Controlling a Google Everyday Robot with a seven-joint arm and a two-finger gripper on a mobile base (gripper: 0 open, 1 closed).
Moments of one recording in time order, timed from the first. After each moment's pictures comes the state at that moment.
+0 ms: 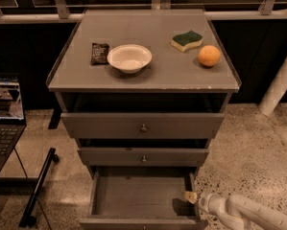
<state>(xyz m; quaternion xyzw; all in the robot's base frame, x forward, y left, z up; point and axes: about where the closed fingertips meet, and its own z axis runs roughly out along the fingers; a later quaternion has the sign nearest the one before) 0.510 -0.245 0.239 0.06 0.91 0.30 0.28</state>
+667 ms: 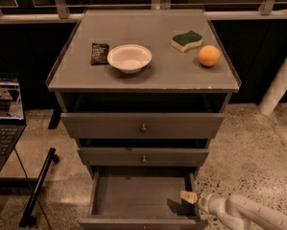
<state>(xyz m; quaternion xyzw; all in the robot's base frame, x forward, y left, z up) 0.510 -0.245 0.239 0.06 0.91 0.30 0.28</state>
